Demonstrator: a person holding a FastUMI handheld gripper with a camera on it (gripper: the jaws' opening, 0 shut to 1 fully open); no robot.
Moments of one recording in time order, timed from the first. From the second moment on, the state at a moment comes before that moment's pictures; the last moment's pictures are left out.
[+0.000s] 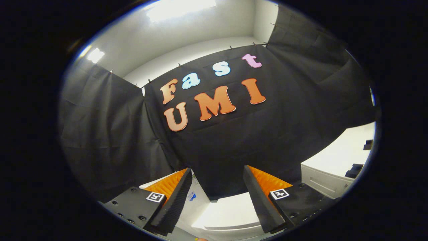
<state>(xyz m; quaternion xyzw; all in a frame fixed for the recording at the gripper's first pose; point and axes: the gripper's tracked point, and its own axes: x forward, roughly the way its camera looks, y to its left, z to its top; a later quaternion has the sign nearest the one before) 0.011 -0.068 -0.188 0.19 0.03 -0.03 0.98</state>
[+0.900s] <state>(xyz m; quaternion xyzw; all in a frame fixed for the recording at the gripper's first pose) -0.026 -0.140 -0.427 0.46 0.10 -0.12 0.87</state>
